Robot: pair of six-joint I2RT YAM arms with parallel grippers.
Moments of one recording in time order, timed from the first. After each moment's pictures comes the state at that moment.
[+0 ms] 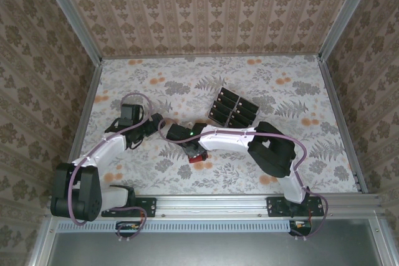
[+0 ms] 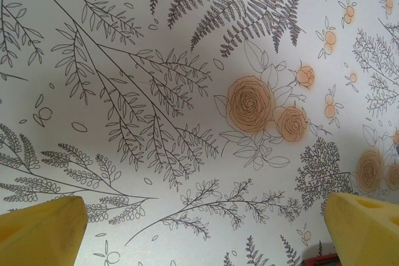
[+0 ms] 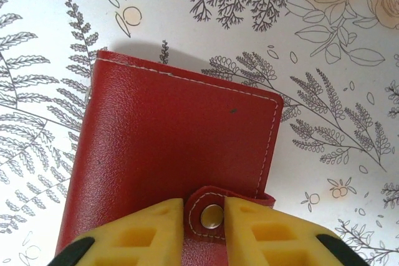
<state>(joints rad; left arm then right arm) -0.21 1.25 0.62 -0.30 0.15 -0.64 1.05 2.05 1.48 -0.80 0.37 0.52</state>
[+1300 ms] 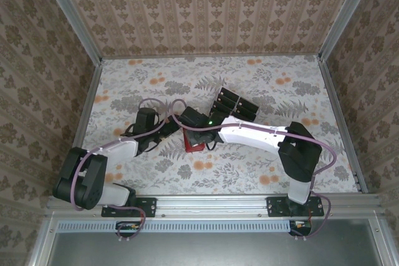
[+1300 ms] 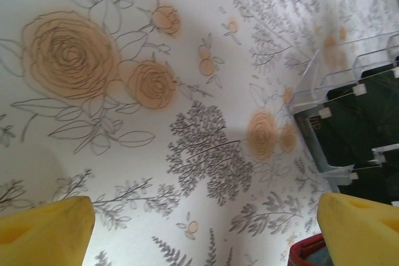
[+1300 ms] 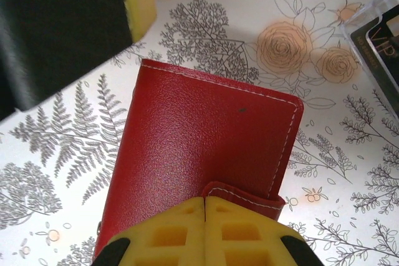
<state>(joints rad) -0.40 1.36 0.49 0.17 0.30 -0.86 0.97 1.82 1.40 -0.68 0.22 0.54</state>
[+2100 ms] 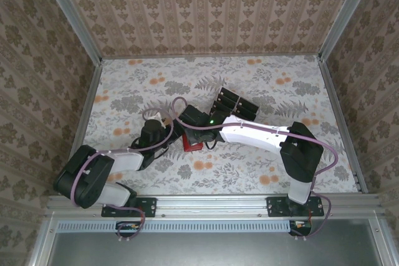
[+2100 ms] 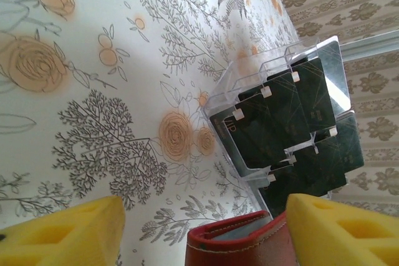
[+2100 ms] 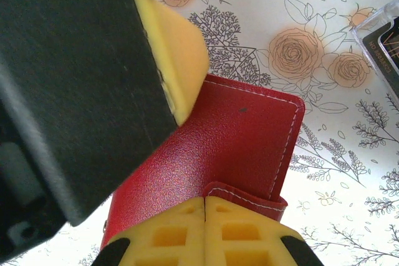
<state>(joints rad) -0.56 1.39 0.31 0.67 0.20 -1.09 0.96 1.81 1.40 -0.66 0.19 0.55</state>
